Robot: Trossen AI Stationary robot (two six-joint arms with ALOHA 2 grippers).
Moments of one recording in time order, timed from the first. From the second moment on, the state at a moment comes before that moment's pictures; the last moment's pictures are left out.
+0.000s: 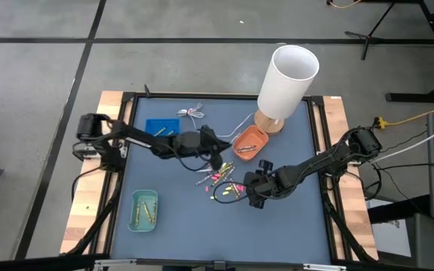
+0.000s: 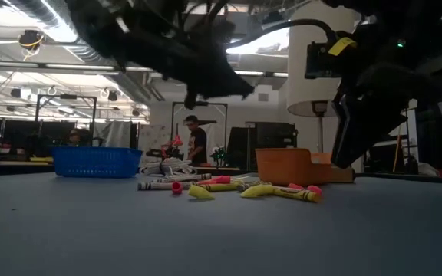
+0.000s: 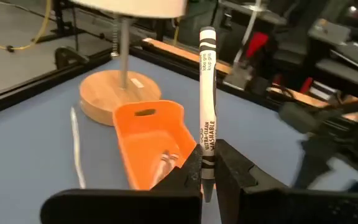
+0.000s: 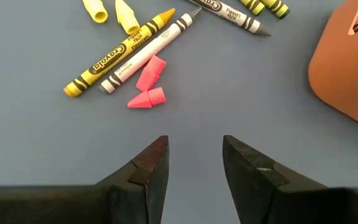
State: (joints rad) left arm 0.06 1.72 0.82 0.66 -0.26 -0.32; right arm 0.39 1.67 0.99 -0.59 0.32 0.57
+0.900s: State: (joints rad) left arm 0.10 2.09 1.04 0.82 -0.24 -0.33; right arm 0.39 1.67 0.99 -0.57 0.32 0.57
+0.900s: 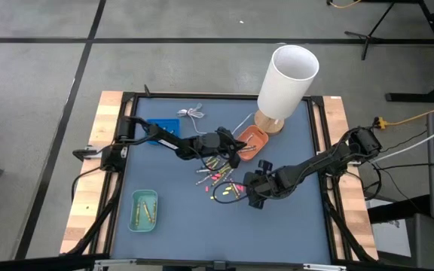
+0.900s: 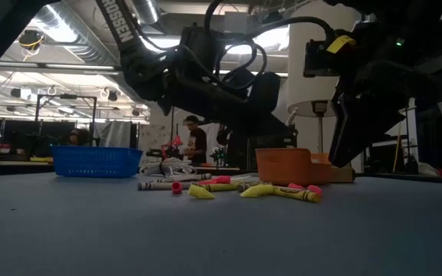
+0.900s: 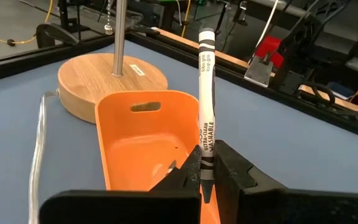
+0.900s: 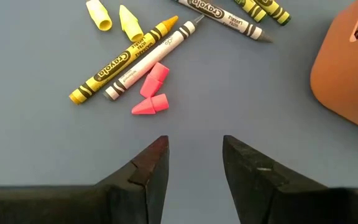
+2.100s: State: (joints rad) left arm 0.11 1.76 1.04 0.14 -0.25 -0.18; right arm 0.39 1.67 0.99 -0.57 0.33 0.57
